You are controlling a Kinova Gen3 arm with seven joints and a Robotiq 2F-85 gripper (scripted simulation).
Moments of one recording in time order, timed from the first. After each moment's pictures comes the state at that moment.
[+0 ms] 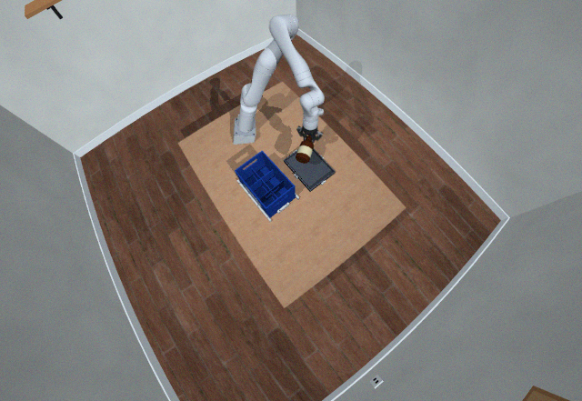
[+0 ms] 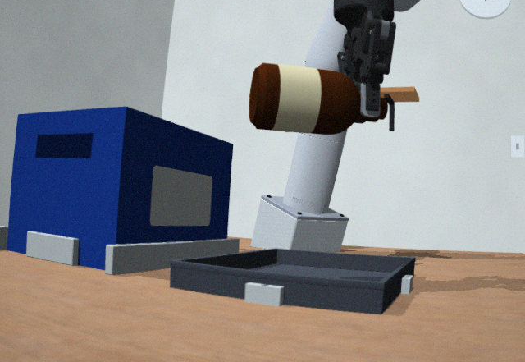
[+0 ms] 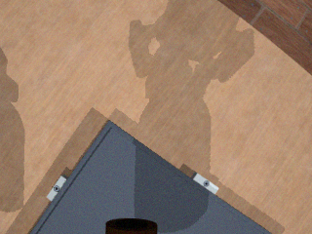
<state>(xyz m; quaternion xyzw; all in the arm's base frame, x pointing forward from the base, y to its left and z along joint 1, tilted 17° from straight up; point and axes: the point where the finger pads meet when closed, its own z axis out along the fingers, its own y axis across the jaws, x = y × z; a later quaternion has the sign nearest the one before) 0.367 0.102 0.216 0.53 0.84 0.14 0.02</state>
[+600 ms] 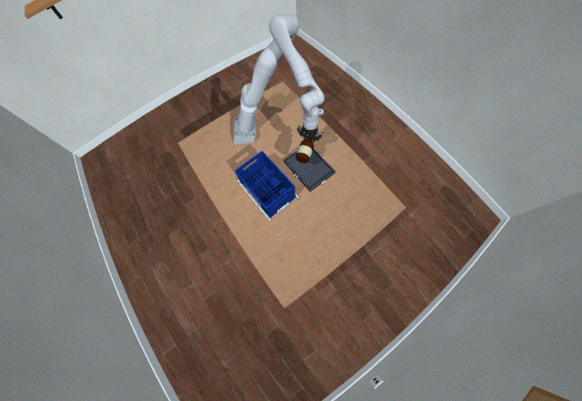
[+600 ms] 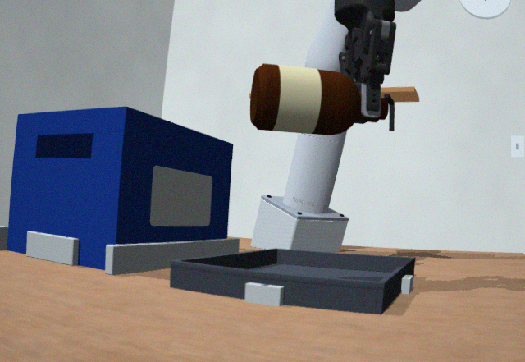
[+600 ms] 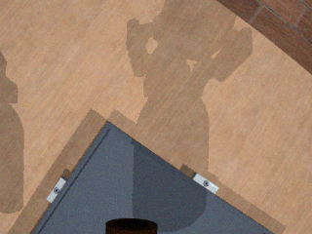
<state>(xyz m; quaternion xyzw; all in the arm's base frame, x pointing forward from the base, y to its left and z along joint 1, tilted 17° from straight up) 0.367 0.103 0.216 0.53 0.83 0.14 0.02</state>
